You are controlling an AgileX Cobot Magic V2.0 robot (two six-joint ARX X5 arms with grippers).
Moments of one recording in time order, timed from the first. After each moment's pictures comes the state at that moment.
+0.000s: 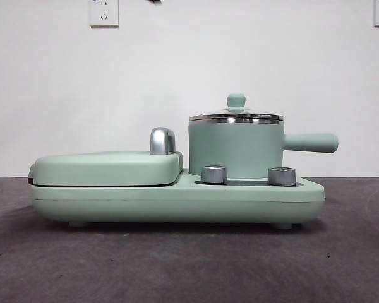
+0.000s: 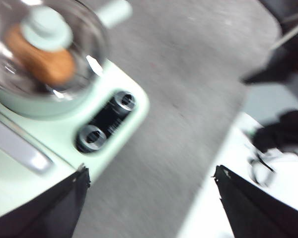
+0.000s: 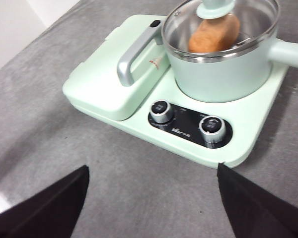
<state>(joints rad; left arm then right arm) -0.54 1.65 2.00 -1.32 0.56 0.17 0.41 0.53 0.70 -0.63 -0.33 0.23</state>
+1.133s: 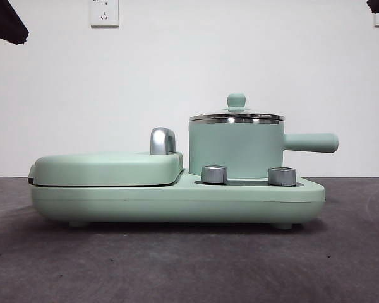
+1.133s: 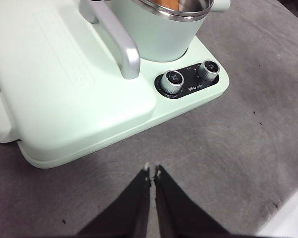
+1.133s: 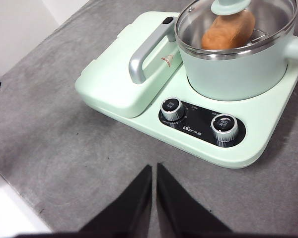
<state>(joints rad) -0.54 0.66 0.74 -0.64 0.20 -0.19 0.41 0.53 0.70 -0.63 -0.36 0.23</state>
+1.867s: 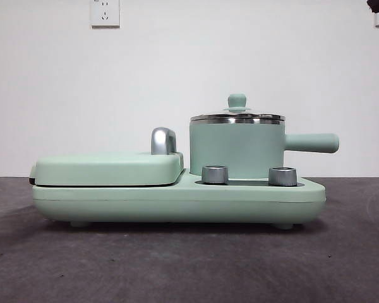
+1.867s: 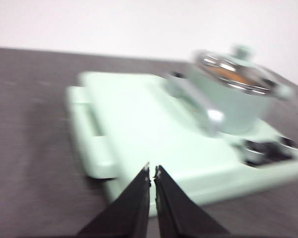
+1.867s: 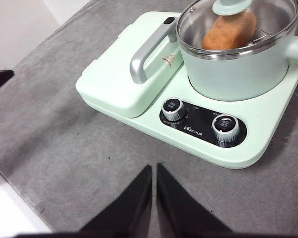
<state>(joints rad) -0.23 0.22 0.19 -0.10 0.20 -0.18 0.41 0.53 0.70 -0.63 -0.36 0.23</state>
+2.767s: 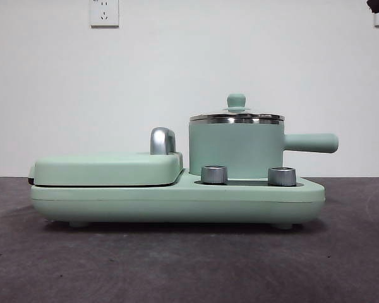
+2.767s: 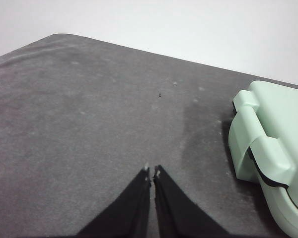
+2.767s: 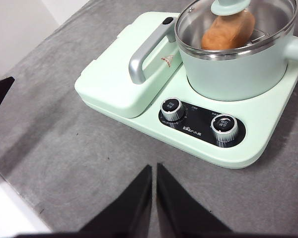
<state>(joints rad) 0.00 0.00 0.03 -0.18 -0.10 -0.20 0.41 0.53 0.70 -0.63 -0.36 0.23</state>
